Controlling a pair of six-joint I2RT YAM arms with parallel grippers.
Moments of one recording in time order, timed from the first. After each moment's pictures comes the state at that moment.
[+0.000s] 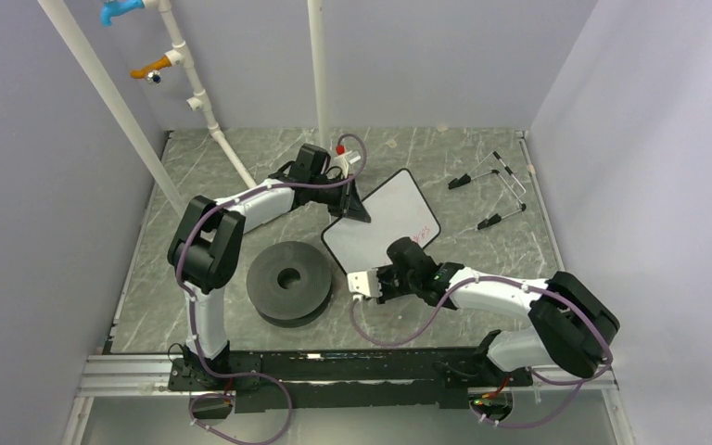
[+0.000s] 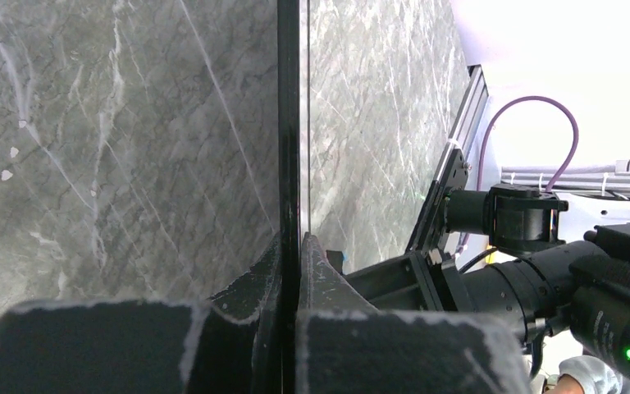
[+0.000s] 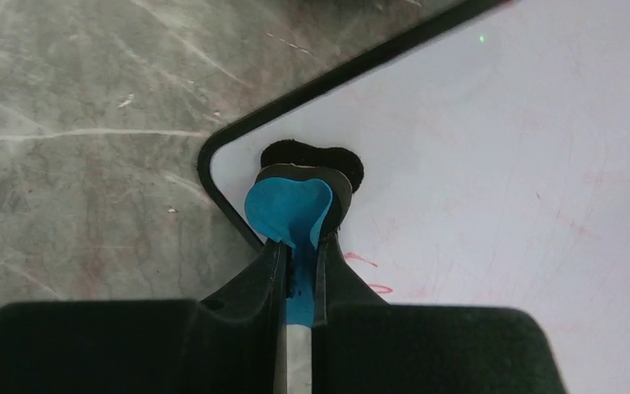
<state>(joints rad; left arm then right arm) -0.50 1.97 1.39 -0.14 0.84 -0.41 0.84 1.33 0.54 -0.03 -0.23 -1.00</state>
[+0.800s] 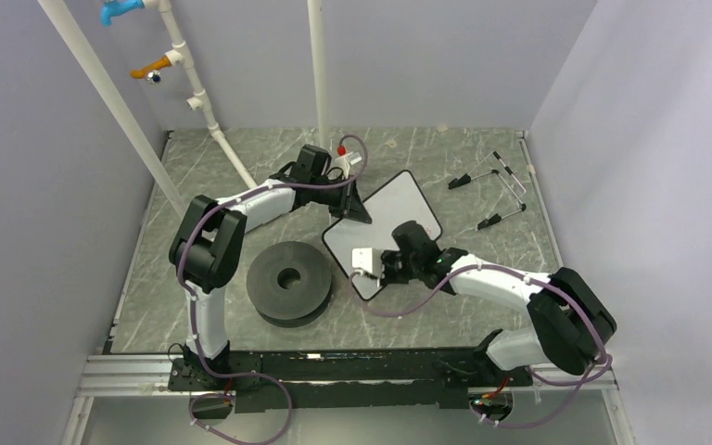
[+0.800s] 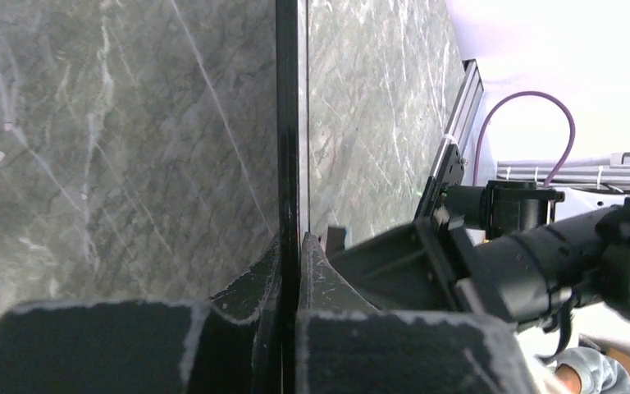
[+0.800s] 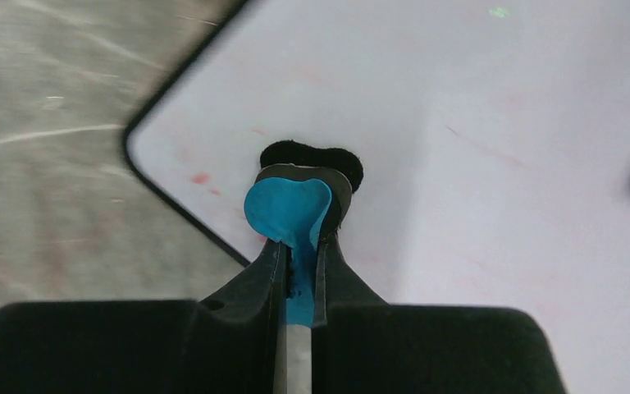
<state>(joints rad) -0.51 1.98 1.39 -0.14 0.86 -0.41 0.76 1.35 0.63 -0.12 -0.30 -0.88</state>
